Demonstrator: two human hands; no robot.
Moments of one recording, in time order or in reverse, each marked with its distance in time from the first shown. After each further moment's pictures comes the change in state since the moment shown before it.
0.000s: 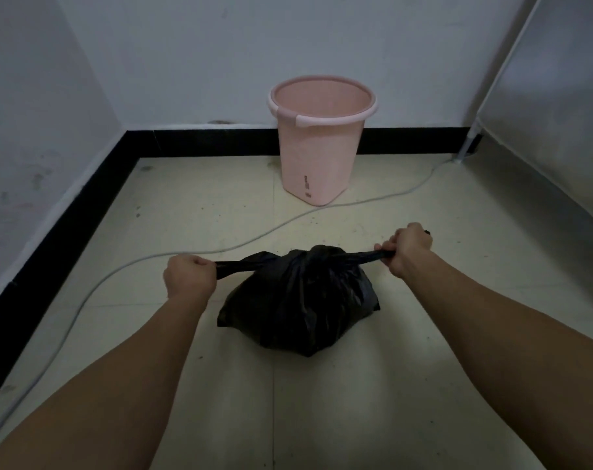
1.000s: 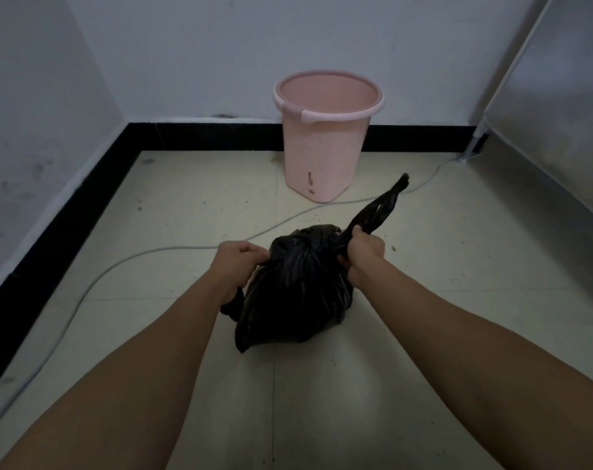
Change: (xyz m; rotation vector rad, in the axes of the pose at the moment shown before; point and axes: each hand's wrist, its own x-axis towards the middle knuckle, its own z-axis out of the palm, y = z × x) left_hand -0.027 0.029 0.018 -0.252 -0.591 0.072; right_hand -0.033 0.053 0.041 -0.334 -0.055 -0.058
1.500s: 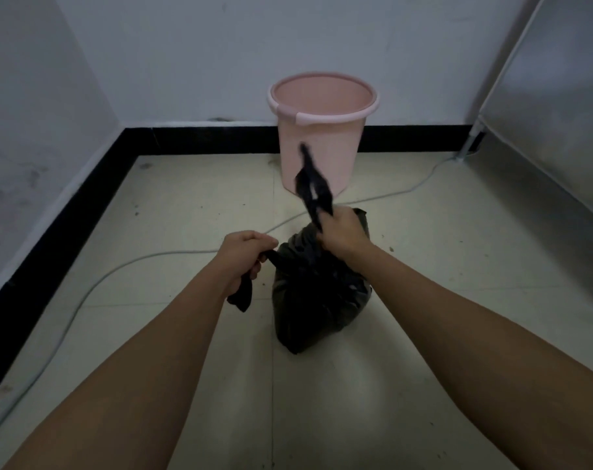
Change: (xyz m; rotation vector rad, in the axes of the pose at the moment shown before) left_hand -0.001 0.029 0.009 -0.101 -0.087 -0.009; right_hand -0.006 -0.022 0.013 -0.574 -0.377 -0.602
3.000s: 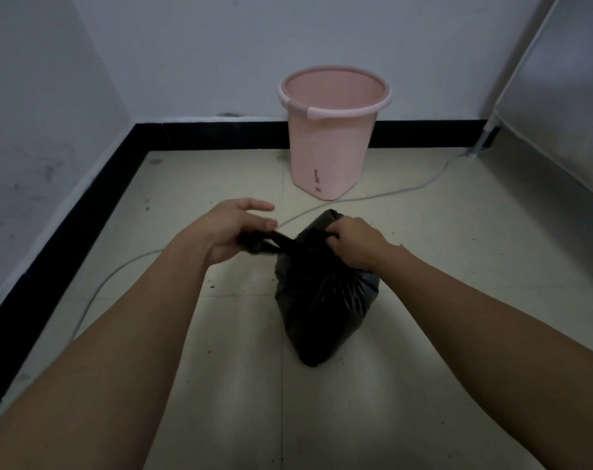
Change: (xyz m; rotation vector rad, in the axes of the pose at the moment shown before) left_hand -0.013 0.048 -0.036 -0.097 -0.205 -0.007; right_hand 0.002 0.014 -0.013 -0.781 -0.300 -0.152
